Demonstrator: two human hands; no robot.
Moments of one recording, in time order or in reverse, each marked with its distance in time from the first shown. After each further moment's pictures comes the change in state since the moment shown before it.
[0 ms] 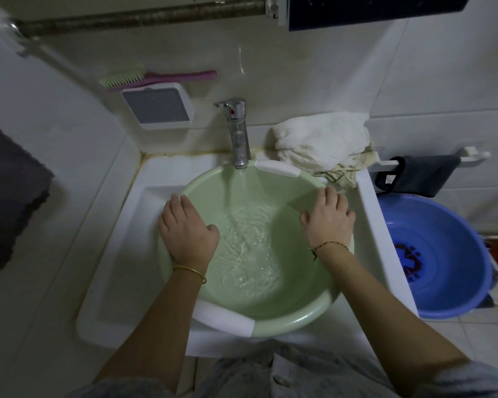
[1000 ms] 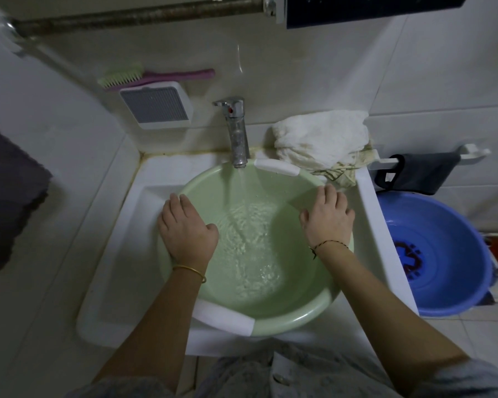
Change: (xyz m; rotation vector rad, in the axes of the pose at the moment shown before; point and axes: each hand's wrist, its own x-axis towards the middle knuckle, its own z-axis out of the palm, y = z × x) left_hand 0.000 0.000 -0.002 0.007 -0.009 -0.003; right_hand 0.000 0.000 0.000 -0.006 -0.011 0.002
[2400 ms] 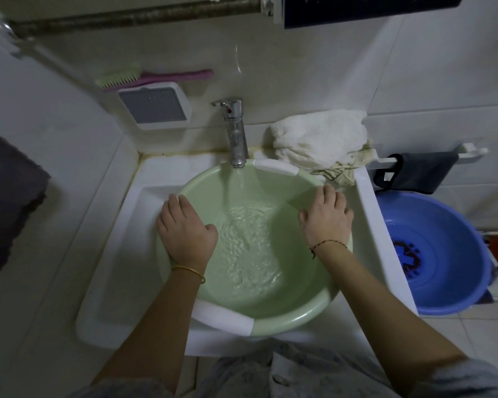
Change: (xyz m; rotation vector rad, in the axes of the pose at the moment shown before) left_hand 0.001 -0.001 0.002 0.004 0.002 0.002; right_hand -0.001 0.000 0.000 0.022 0.004 0.002
